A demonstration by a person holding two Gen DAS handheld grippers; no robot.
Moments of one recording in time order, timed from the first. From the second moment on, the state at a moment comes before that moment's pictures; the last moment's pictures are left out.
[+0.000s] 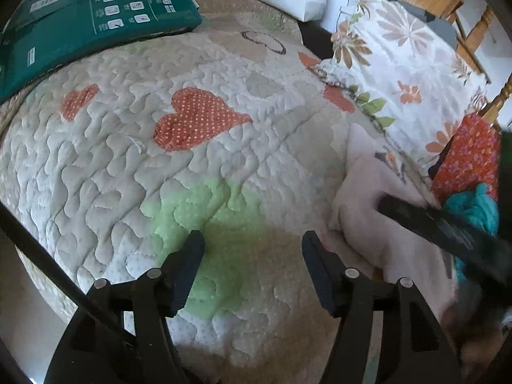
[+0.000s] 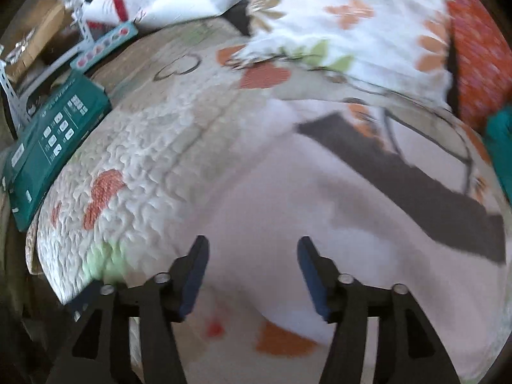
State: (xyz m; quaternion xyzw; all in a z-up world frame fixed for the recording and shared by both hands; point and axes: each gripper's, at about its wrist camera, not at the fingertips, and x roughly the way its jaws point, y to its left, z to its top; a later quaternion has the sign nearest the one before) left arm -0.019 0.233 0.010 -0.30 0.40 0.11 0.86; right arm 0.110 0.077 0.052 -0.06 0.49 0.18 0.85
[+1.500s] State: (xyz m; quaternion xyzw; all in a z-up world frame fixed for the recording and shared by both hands) left arm 0.031 0.020 0.074 -0.07 0.45 -0.09 0.89; right arm 0.035 -0.308 0.070 0.27 0.44 0.00 0.86
